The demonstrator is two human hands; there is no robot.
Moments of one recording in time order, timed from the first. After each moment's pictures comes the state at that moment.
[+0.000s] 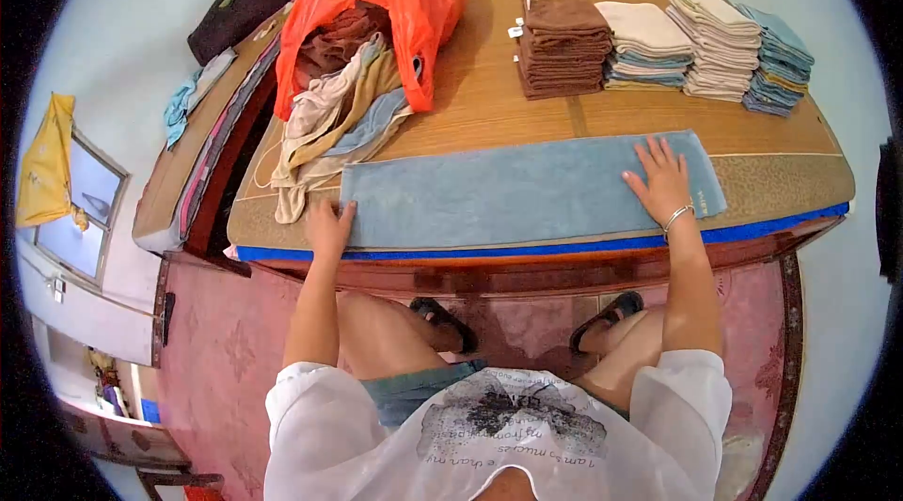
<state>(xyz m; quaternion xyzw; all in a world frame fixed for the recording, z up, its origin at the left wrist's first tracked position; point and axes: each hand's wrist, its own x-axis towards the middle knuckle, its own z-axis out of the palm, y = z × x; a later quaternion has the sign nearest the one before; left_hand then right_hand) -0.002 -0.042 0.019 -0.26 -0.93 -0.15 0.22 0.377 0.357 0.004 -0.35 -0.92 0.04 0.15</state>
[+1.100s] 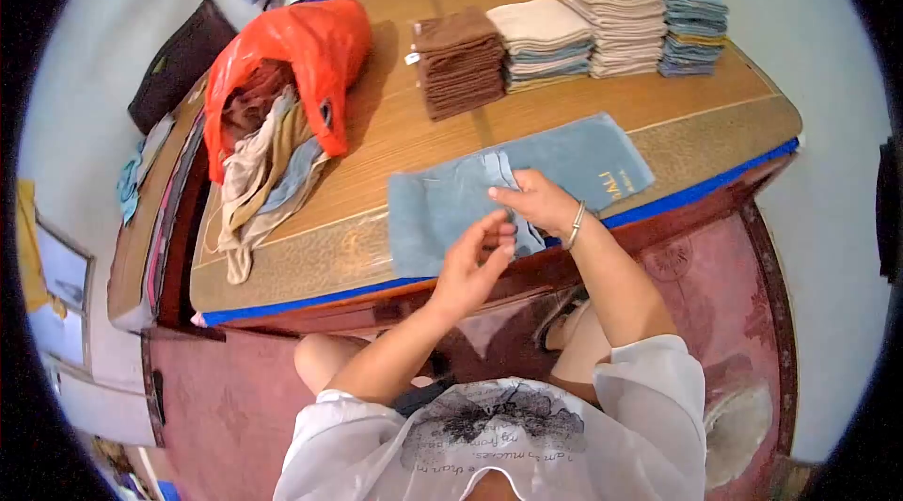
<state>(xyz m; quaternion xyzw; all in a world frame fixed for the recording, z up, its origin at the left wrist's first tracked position) 0.263 0.141 0.028 -0.47 -0.58 -0.57 -0.35 0.346 0.299 0.040 -0.13 -0.68 0.69 0.20</state>
